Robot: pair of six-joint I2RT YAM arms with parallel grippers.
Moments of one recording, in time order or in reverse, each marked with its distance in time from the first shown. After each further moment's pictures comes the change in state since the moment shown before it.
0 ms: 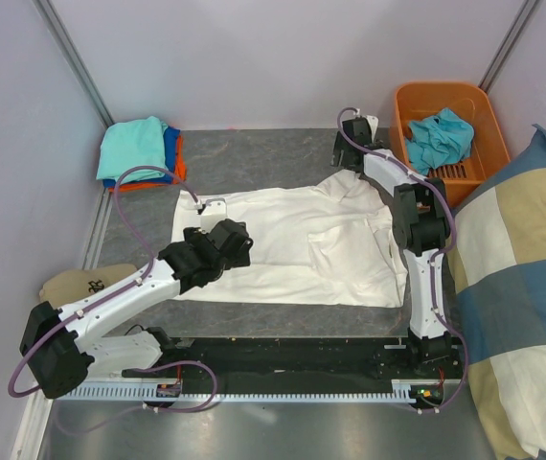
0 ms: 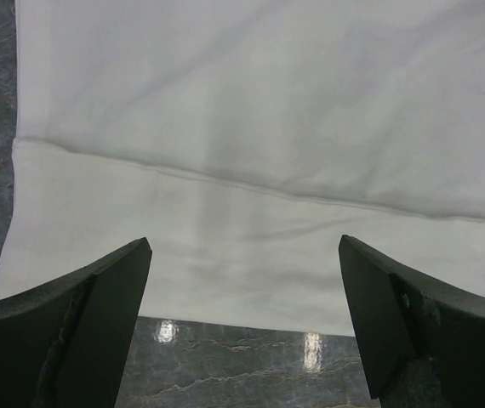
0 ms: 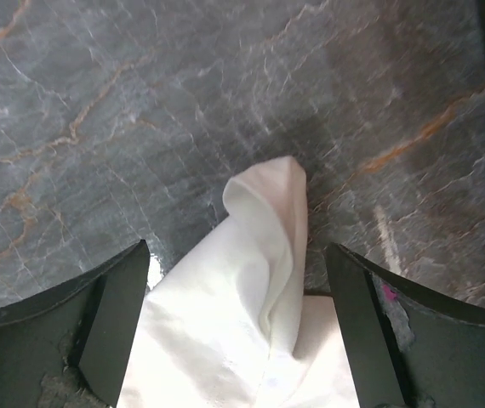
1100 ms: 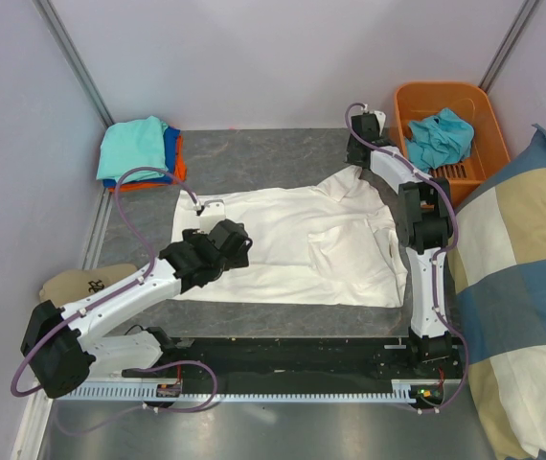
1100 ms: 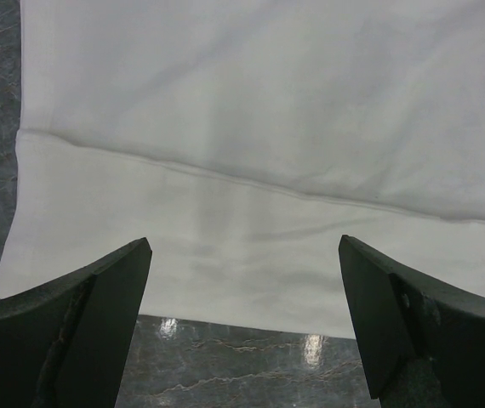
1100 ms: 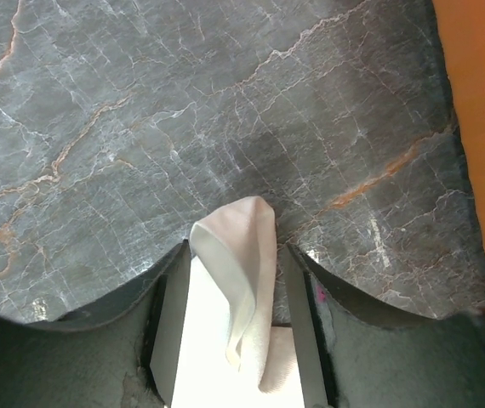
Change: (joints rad) left arm 0.017 0.009 -0.013 -0.002 0.006 -0.006; right arm -0.045 0.018 0.047 0.010 -0.020 -0.035
